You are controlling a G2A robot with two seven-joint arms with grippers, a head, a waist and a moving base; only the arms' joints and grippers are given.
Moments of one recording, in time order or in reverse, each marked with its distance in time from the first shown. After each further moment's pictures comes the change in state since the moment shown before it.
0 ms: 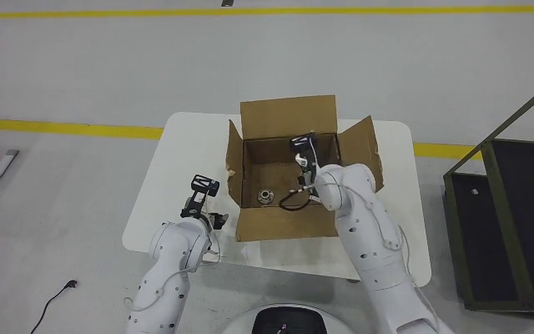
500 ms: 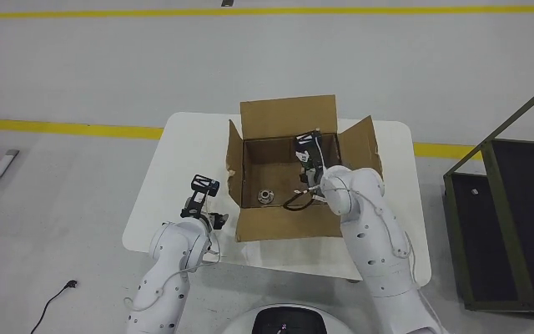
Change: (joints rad) left arm 0.000 0.000 0.000 0.000 0.000 0.000 0.000; right arm -0.038 0.010 0.029 -0.054 0.025 -0.037 -0.060
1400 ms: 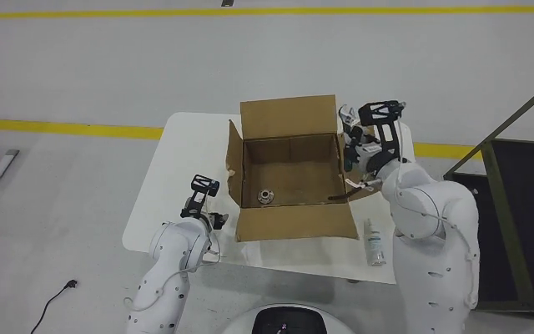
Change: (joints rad) left arm 0.000 0.000 0.000 0.000 0.000 0.000 0.000; right arm -0.178 0.048 0.252 -0.549 0.138 -0.024 -0.025
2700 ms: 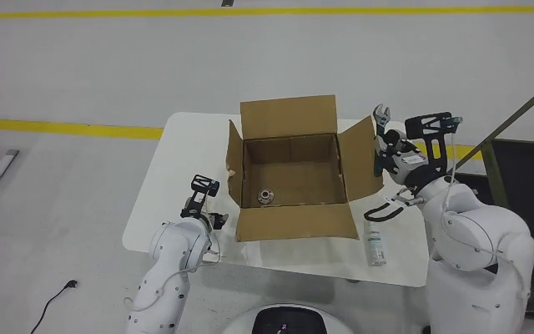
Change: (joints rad) left arm 0.000 0.000 0.000 0.000 0.000 0.000 0.000; right arm -0.125 0.057 0.146 -0.147 0.133 -0.091 -0.078
